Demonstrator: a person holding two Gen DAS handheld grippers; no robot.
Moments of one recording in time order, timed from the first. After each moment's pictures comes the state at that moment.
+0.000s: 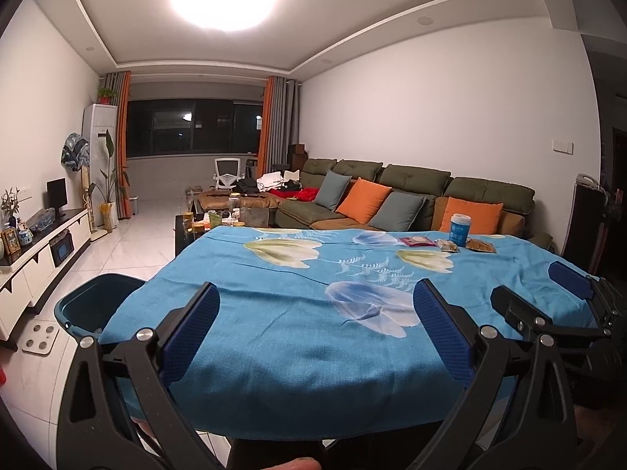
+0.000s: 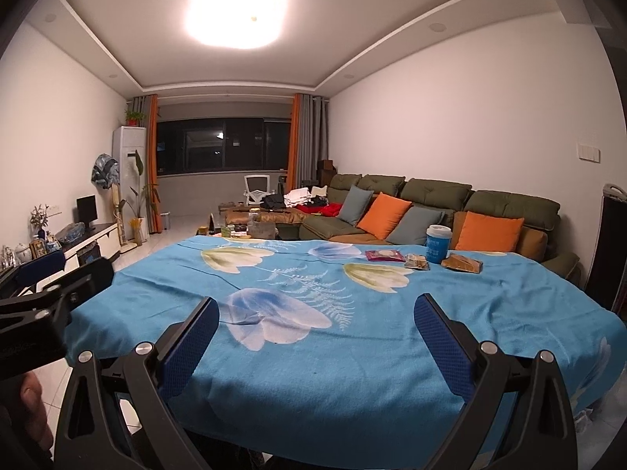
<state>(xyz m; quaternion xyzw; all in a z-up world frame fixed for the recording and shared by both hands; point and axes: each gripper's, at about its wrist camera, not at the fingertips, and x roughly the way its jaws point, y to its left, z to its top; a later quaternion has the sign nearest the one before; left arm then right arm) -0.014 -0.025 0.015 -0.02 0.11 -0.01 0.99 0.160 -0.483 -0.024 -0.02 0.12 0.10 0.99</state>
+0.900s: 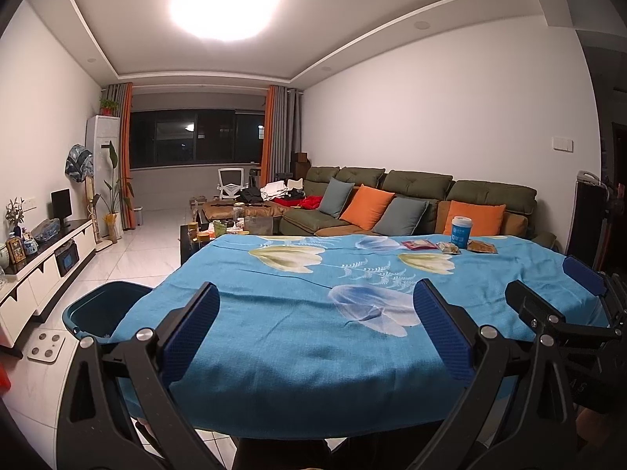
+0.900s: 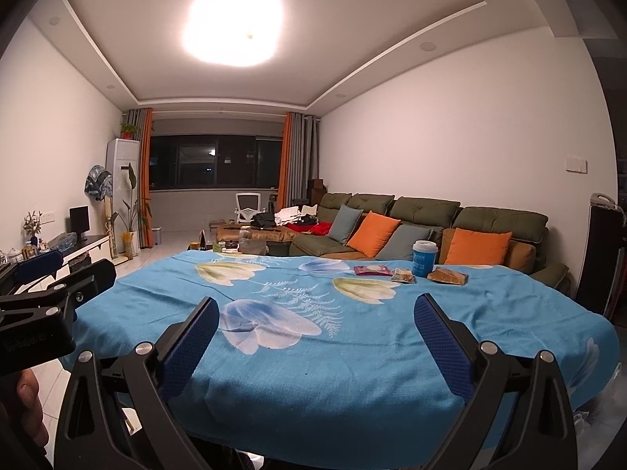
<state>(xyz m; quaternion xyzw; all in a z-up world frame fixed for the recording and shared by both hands) -0.026 -0.028 0.016 -0.01 0.10 0.00 0.99 0.136 -0.487 -0.023 -0.02 0.08 0.07 0.99</state>
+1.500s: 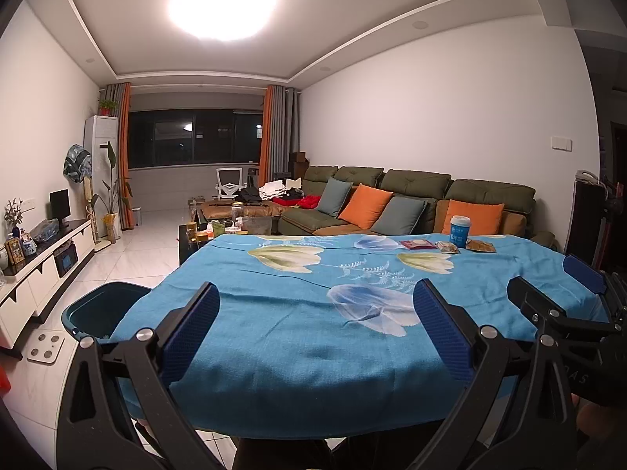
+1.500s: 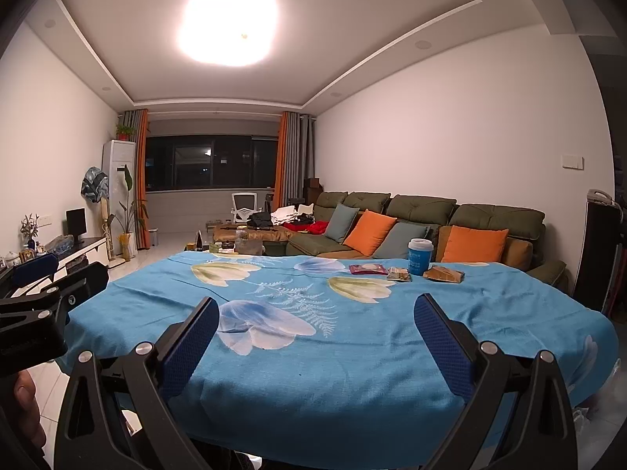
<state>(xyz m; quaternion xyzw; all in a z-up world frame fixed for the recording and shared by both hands) -0.025 -0.029 0.014 -0.01 0.10 -0.01 0.99 0.137 -0.489 -0.021 -0.01 0.08 0.07 0.99</state>
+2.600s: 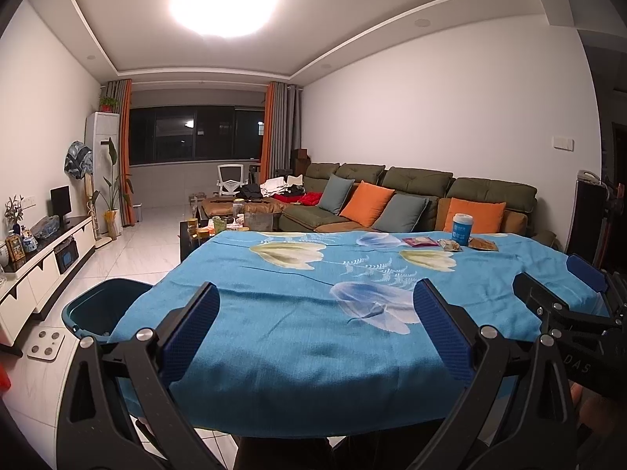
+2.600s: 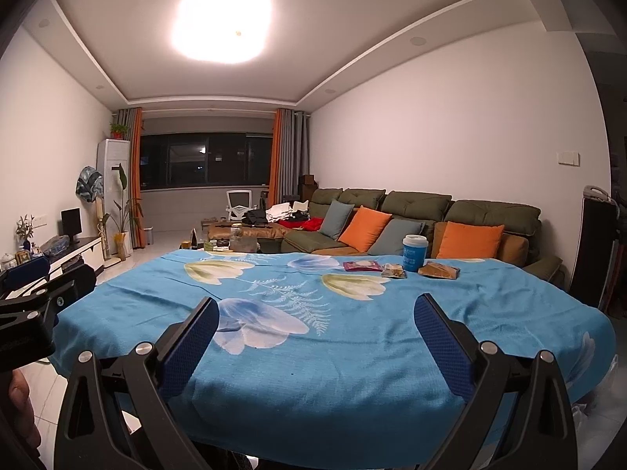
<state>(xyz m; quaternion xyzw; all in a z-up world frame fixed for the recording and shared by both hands) -0.025 -0.024 0.014 -0.01 0.11 0.00 0.99 0.146 -0.496 -0.020 -0.01 0.09 0.06 0.99</state>
